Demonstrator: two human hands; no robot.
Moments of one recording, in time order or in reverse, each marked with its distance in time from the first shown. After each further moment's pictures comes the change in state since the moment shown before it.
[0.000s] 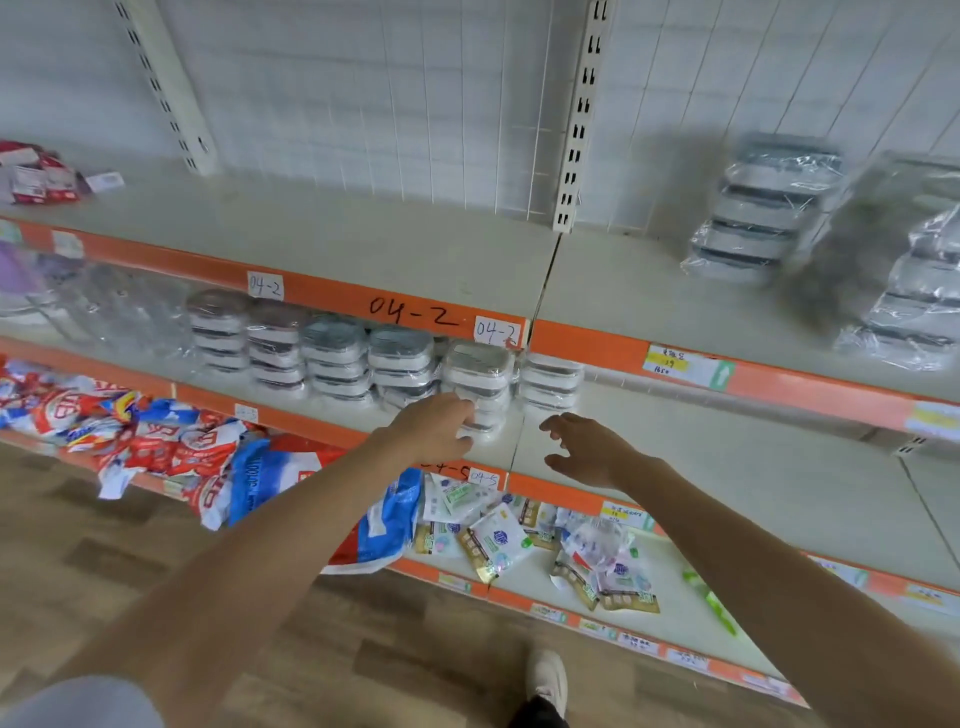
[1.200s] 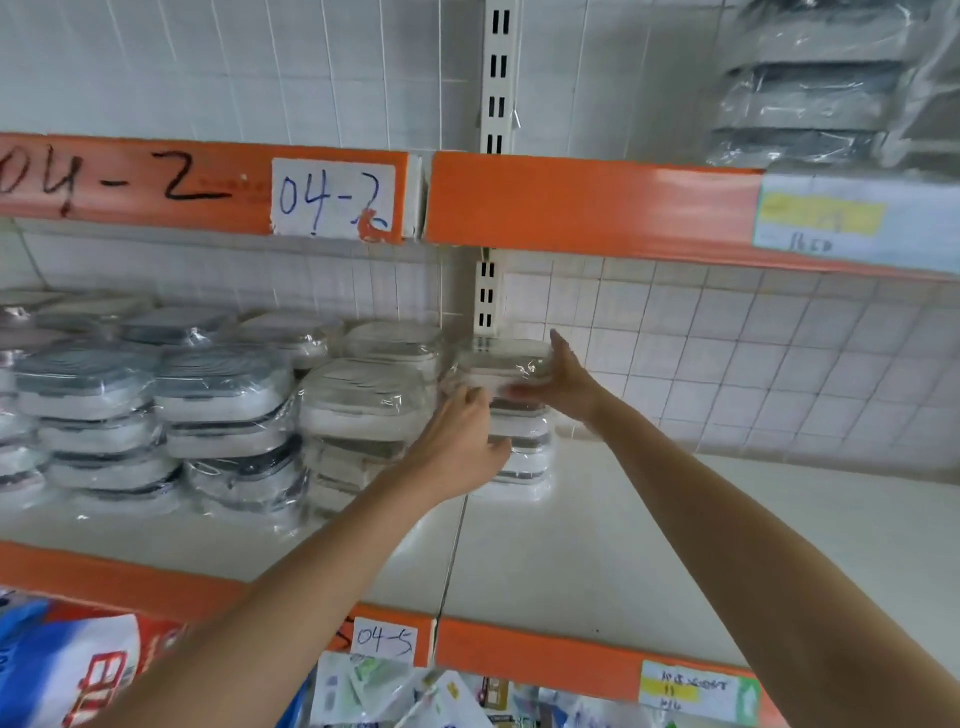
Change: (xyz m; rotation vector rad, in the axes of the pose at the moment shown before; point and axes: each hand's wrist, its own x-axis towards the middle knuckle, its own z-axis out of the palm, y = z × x) left_hand 0.264 -0.002 0.165 -0.136 0.449 0.165; right_hand 0.278 0.210 0.064 0.728 0.510 0.084
